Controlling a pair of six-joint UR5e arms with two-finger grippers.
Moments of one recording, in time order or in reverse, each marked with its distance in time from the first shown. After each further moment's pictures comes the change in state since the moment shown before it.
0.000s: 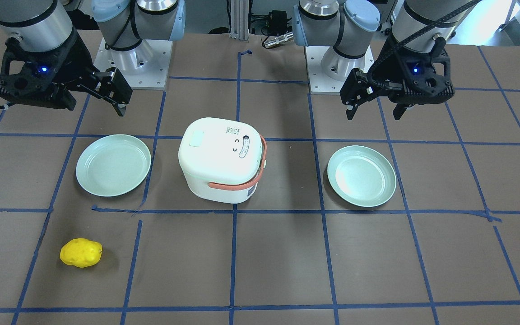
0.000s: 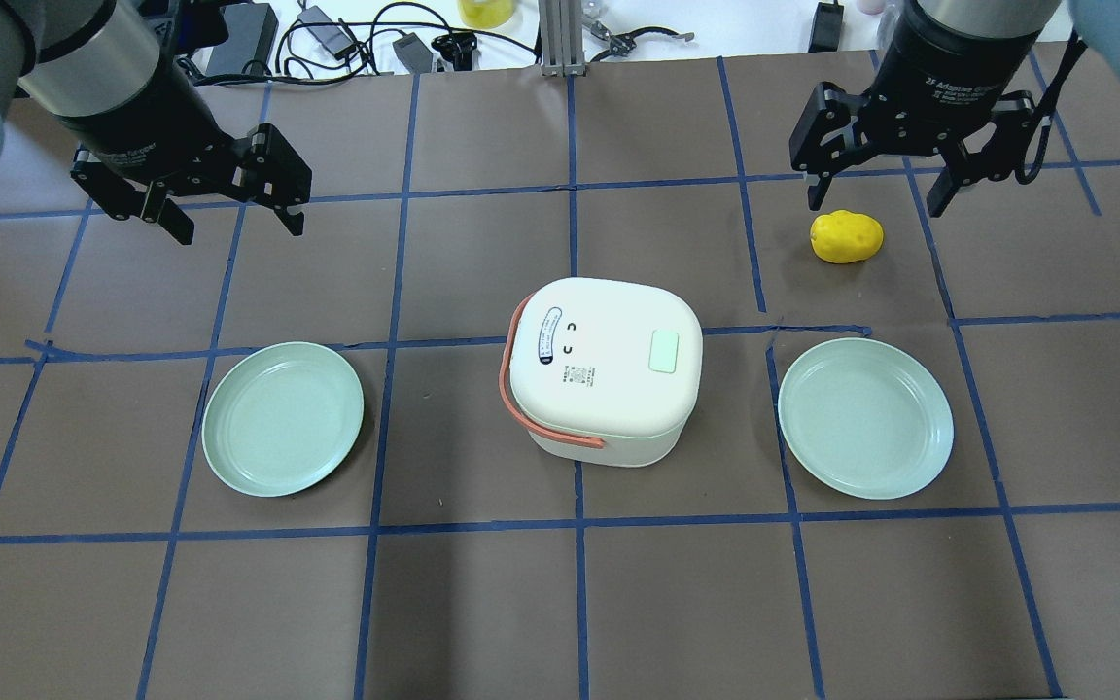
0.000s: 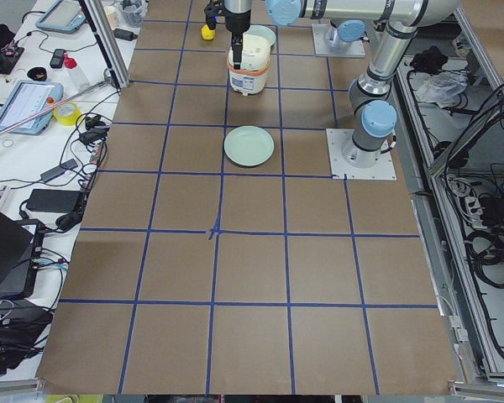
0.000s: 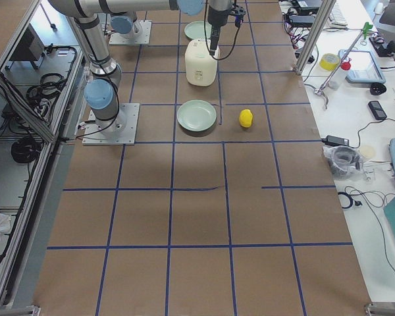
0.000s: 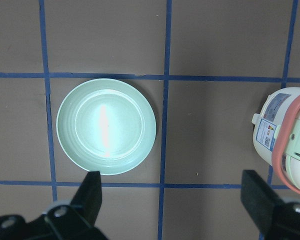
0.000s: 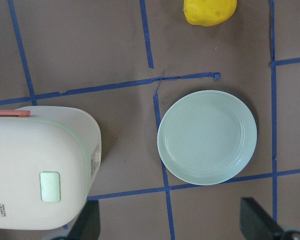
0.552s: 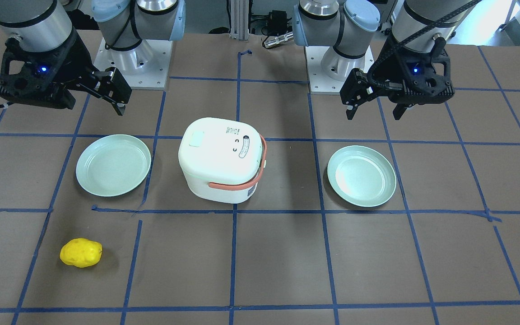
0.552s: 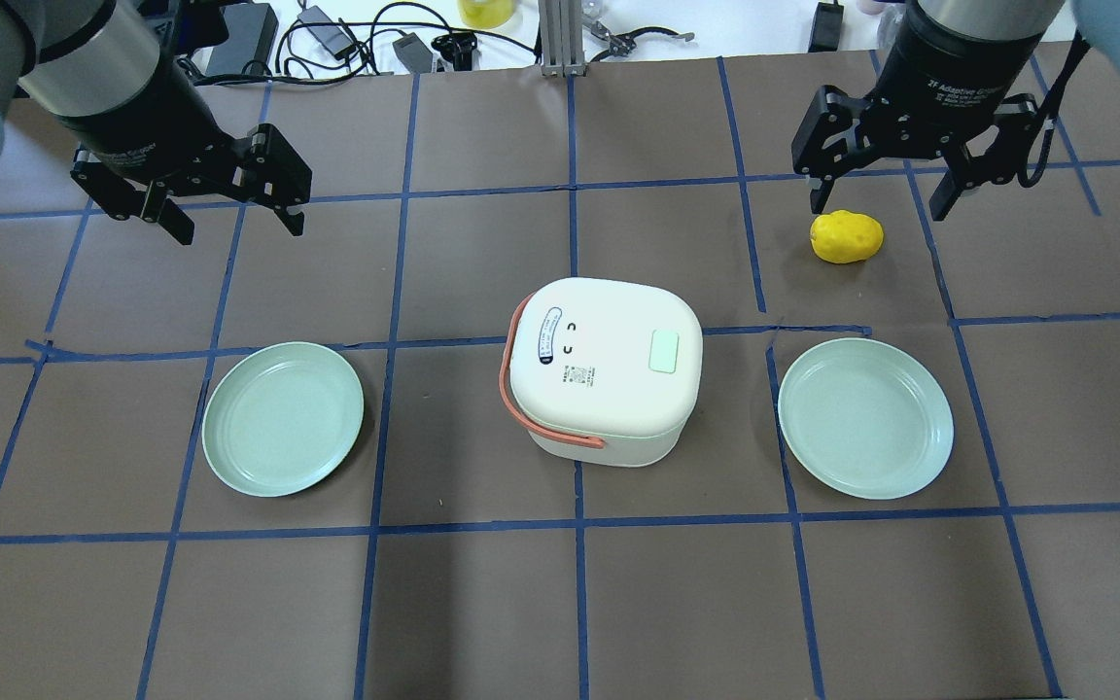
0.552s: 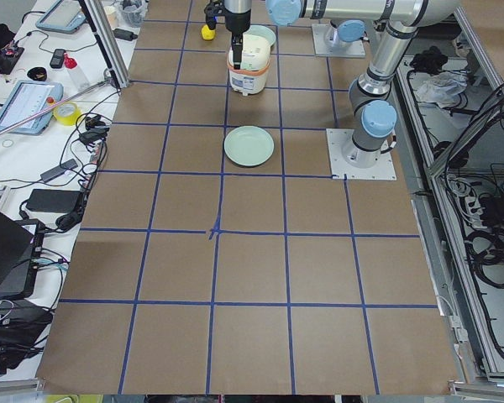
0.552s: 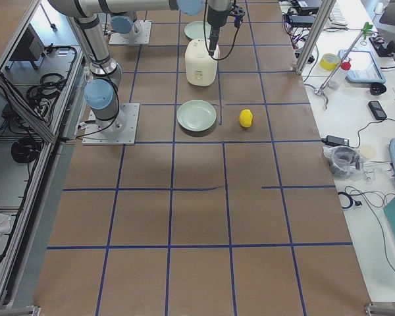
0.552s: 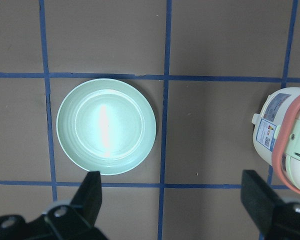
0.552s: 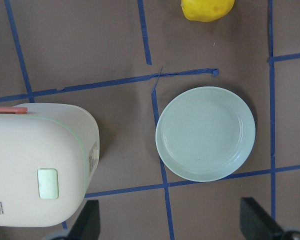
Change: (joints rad) left arm 0.000 0.000 0.000 0.000 0.000 0.000; right arm 0.000 -0.002 0.000 0.011 0.001 0.002
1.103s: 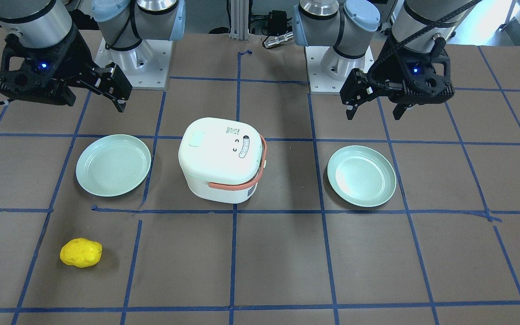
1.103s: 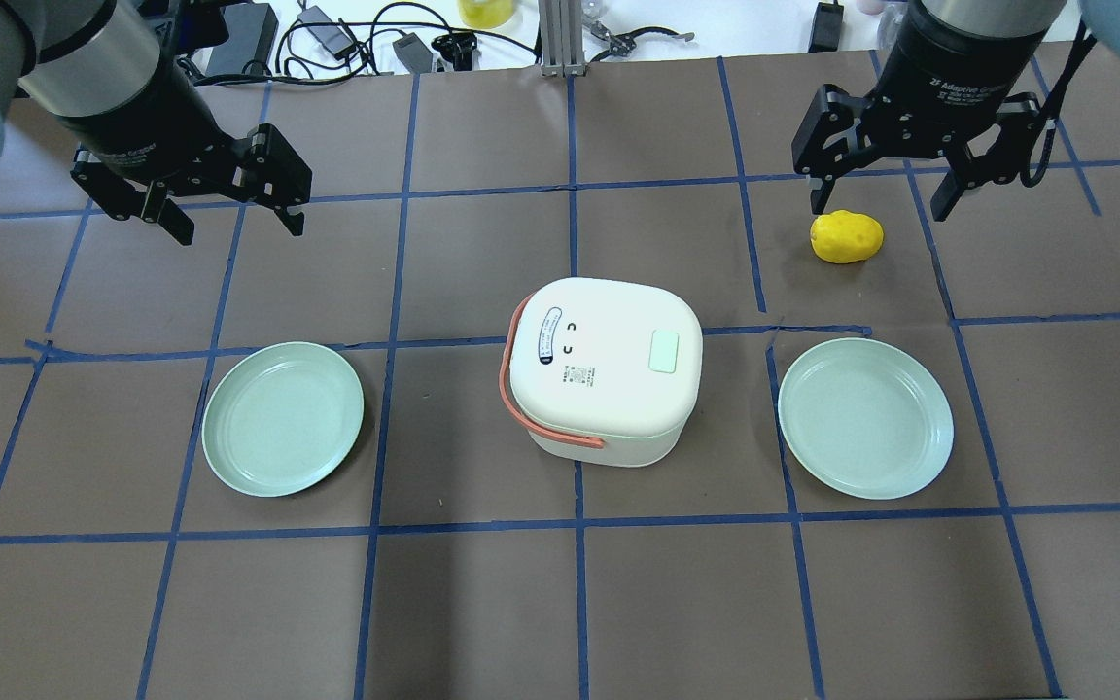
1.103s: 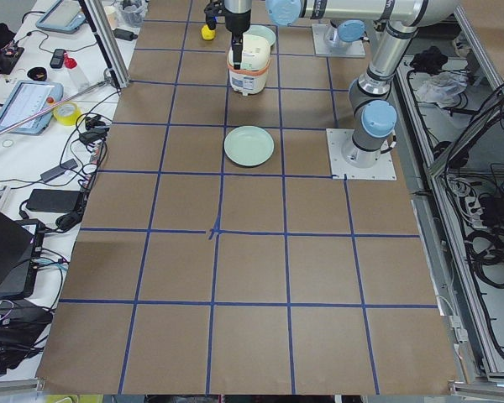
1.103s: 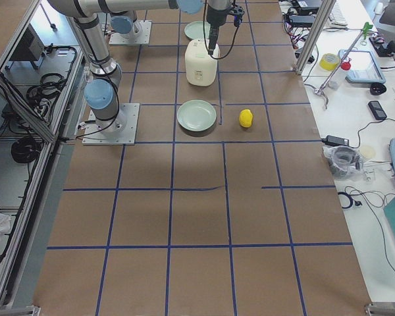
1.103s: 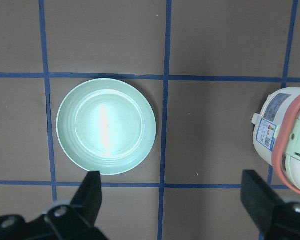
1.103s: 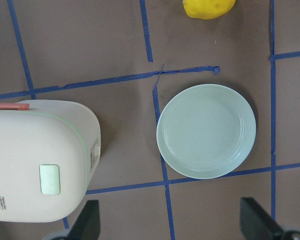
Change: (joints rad) left arm 0.000 0.000 0.000 0.000 0.000 0.000; right arm 0.001 -0.003 -0.008 0.011 -0.003 -0.003
